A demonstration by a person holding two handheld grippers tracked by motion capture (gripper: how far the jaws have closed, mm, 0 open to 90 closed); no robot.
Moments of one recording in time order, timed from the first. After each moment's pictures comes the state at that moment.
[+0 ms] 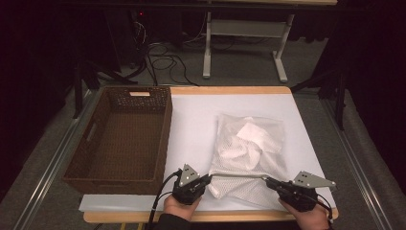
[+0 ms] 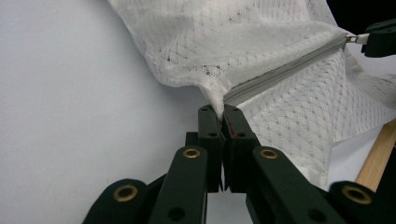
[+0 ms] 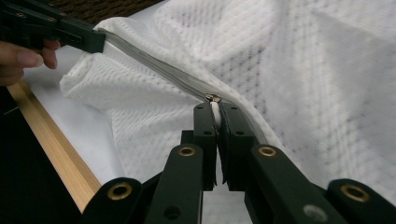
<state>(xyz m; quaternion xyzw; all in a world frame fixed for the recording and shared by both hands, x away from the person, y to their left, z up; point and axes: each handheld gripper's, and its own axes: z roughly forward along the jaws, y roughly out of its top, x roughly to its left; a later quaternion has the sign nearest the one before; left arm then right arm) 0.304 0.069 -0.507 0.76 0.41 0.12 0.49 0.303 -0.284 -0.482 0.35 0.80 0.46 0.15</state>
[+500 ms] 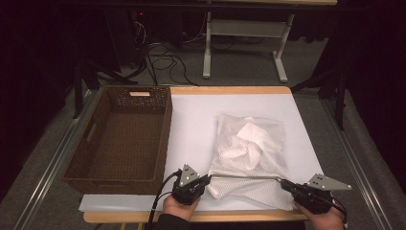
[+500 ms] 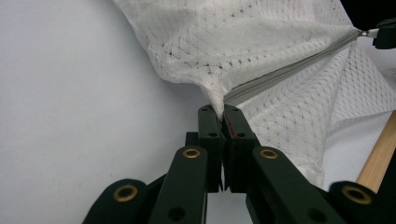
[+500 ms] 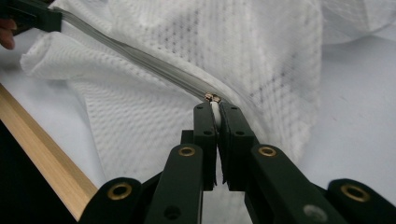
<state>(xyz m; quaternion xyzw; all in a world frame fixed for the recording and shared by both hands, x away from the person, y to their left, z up) 0.304 0.071 -0.507 0.76 0.42 0.13 0.48 0.299 -0.323 -0.487 0.38 0.80 0.44 0.16</state>
